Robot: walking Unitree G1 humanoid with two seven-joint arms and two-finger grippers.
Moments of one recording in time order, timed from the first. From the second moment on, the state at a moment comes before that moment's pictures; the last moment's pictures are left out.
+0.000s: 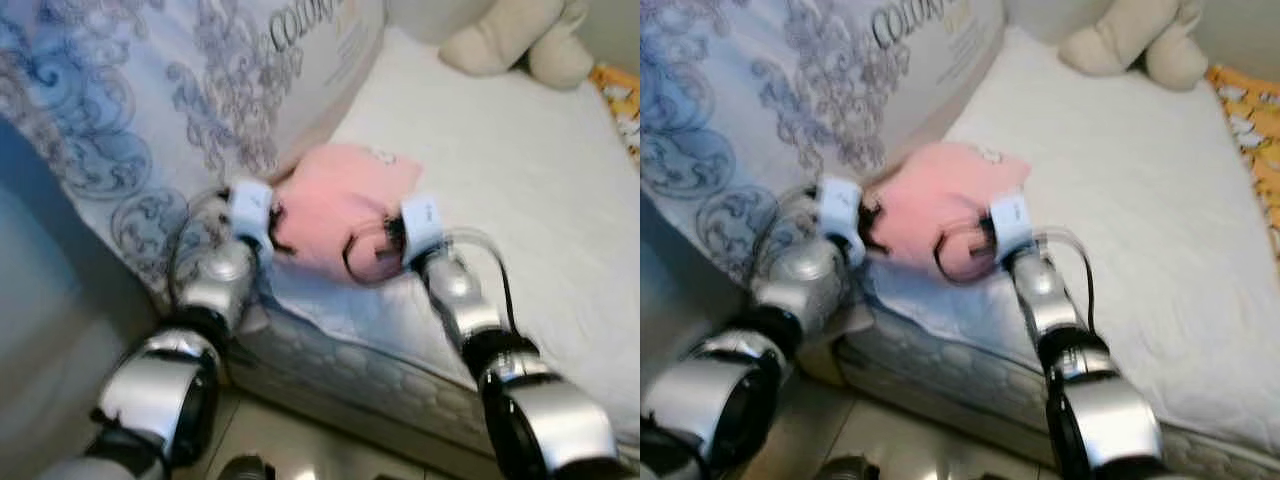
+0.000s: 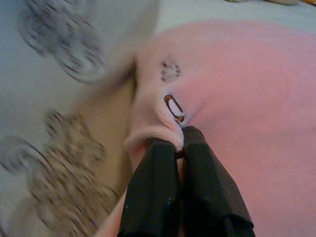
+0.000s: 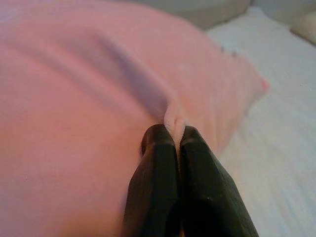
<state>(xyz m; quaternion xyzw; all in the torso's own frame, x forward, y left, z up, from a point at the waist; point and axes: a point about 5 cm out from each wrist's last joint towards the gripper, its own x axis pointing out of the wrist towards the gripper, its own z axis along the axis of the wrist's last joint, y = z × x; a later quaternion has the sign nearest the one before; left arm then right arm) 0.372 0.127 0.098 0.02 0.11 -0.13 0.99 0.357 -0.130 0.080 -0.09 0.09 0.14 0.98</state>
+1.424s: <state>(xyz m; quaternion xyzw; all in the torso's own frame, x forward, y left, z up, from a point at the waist) 0.410 0.072 0.253 0.06 -0.13 -0.24 0.96 0.411 -0.176 0.269 -0.17 -0.19 -0.01 0.97</state>
